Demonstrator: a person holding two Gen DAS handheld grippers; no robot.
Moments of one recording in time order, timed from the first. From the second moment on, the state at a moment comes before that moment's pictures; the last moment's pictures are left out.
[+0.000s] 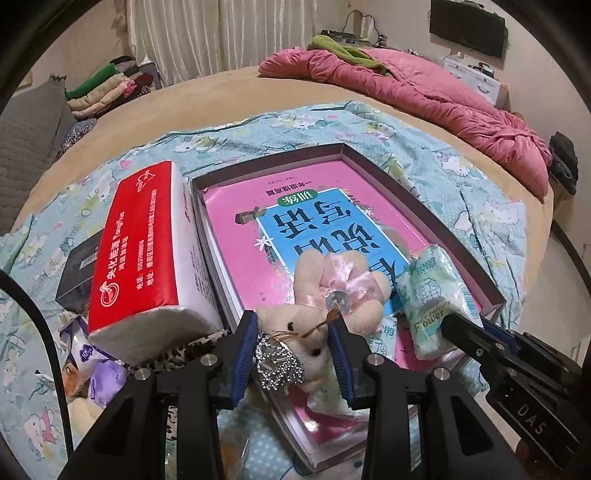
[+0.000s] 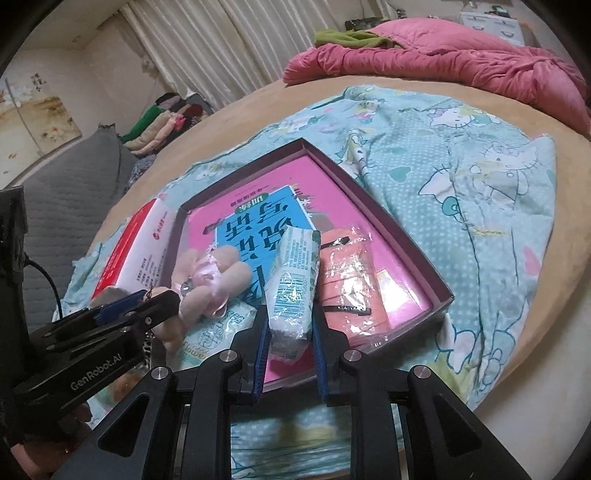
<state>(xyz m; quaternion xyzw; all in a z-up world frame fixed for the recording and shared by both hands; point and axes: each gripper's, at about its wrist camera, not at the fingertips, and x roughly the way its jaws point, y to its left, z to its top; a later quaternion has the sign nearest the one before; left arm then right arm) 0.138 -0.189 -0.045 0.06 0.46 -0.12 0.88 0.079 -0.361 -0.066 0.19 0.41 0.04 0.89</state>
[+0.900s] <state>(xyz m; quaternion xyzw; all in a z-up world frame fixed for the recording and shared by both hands) 0.146 -0.185 -0.051 0.03 0.48 -0.11 0.87 0.071 -0.370 -0.048 0.18 0.38 0.01 0.91</state>
